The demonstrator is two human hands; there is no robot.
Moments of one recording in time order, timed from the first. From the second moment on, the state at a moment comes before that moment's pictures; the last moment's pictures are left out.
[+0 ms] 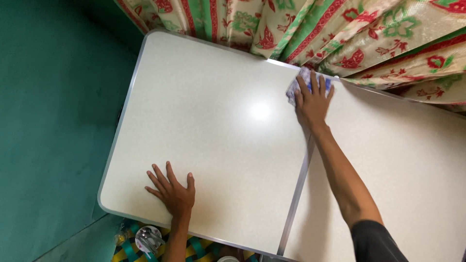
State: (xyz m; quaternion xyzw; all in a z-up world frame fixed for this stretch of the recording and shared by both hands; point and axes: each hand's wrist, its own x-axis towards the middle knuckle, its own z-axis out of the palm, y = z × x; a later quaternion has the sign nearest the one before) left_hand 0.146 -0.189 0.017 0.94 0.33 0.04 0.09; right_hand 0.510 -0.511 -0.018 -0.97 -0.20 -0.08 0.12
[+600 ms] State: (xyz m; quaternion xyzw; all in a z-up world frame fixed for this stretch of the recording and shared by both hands) left_hand 0.147 -0.190 0.011 0.93 0.34 0.11 0.10; right_hand 0.380 -0.506 -0.039 -0.92 -0.38 0.10 0.06
